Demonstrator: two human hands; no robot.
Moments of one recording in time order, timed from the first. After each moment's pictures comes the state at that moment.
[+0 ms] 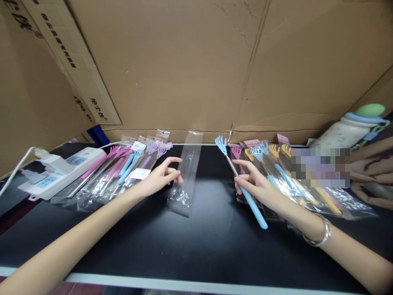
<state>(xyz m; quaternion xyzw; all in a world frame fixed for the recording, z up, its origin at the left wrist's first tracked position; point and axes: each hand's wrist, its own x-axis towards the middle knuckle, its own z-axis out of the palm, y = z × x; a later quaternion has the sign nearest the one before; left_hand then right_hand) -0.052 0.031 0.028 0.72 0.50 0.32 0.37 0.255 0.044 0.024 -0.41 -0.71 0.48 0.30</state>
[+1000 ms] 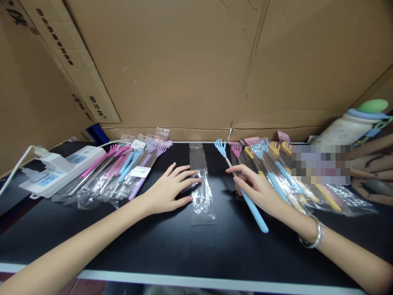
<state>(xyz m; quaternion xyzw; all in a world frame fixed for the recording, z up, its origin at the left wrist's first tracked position) -0.032 0.009 0.020 0.91 0.39 0.10 0.02 0.250 0.033 0.026 -0.43 -0.80 0.30 0.28</state>
